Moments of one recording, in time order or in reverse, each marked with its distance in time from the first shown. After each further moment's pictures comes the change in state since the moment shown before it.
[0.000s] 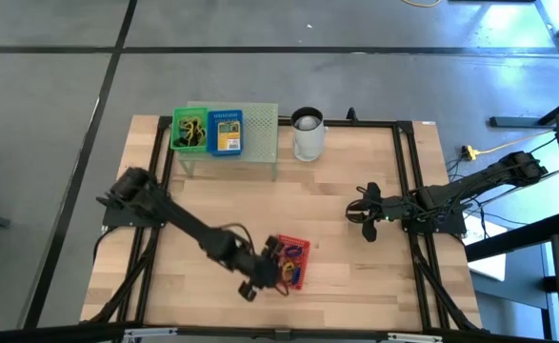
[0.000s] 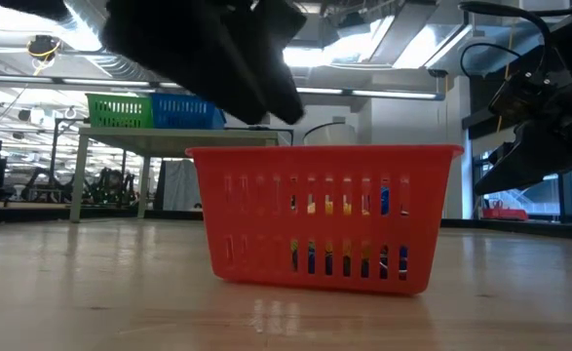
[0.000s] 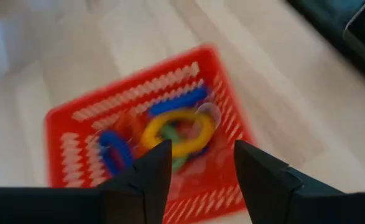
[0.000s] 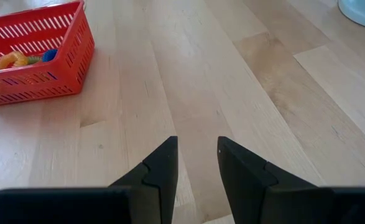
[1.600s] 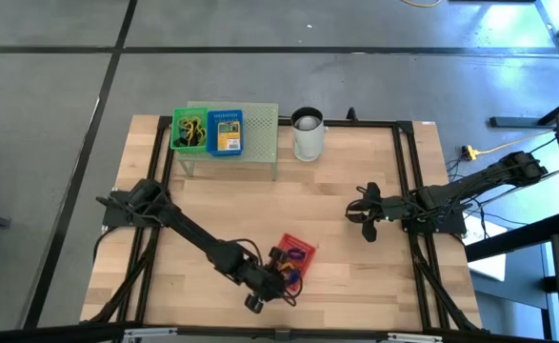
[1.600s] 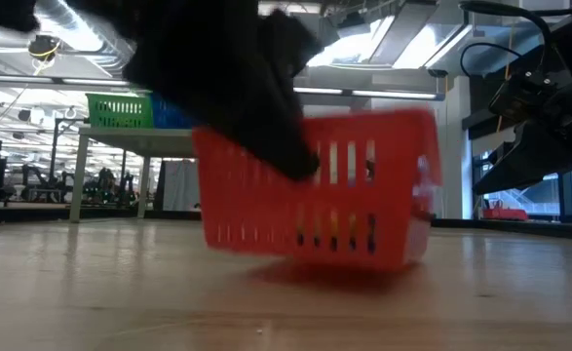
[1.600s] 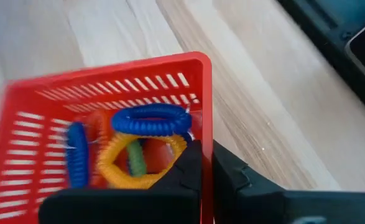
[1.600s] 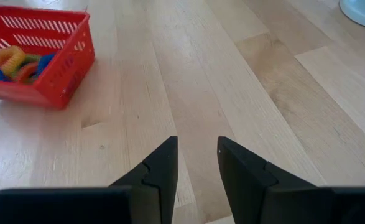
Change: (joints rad) left arm -0.041 0.140 0.093 0.020 -0.015 -0.121; right arm 0.000 0.000 0.000 0.003 -0.003 0.000
